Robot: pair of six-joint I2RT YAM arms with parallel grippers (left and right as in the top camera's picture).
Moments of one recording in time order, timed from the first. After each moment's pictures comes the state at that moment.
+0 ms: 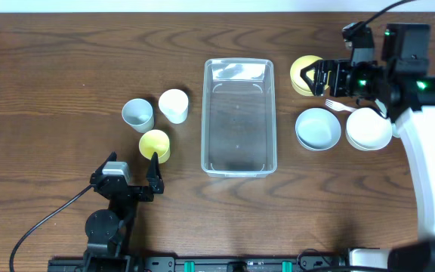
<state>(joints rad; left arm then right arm) -0.11 0.01 0.03 -0.13 0.00 -0.17 -0.01 1.57 1.46 -0.82 -0.48 0.07</state>
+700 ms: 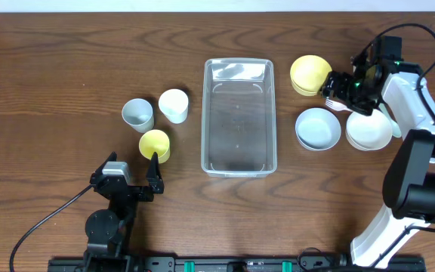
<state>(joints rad) -0.11 0.01 0.03 -0.13 0.00 -0.17 -0.14 1.97 1.46 -0.76 -0.30 0.27</state>
